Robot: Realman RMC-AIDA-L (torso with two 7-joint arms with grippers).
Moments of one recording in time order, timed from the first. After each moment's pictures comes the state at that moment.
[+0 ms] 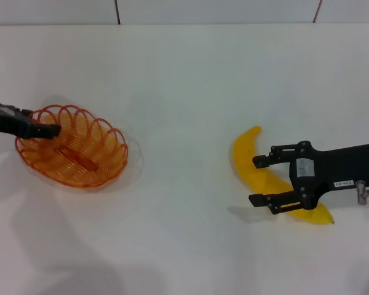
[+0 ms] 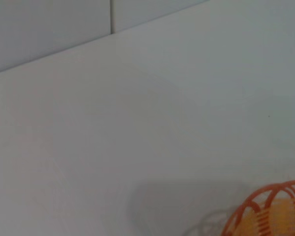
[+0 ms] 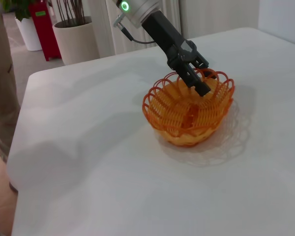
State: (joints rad) left arm -0.65 -2.01 0.69 0.77 2.52 1.17 -1.85; right arm 0.42 2.03 -1.02 -0.79 -1.99 -1.56 1.34
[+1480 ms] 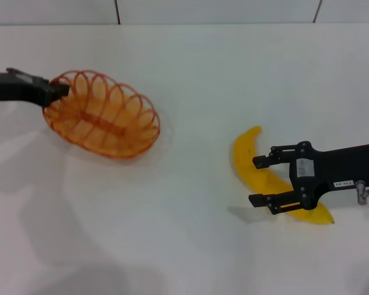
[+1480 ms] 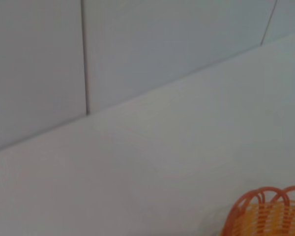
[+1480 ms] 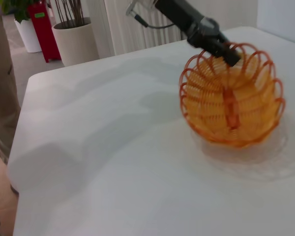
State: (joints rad) left arm -0.68 -2.02 0.69 0.80 2.36 1.19 -1.81; right arm 0.42 2.03 -1.02 -0.79 -1.99 -1.56 1.35
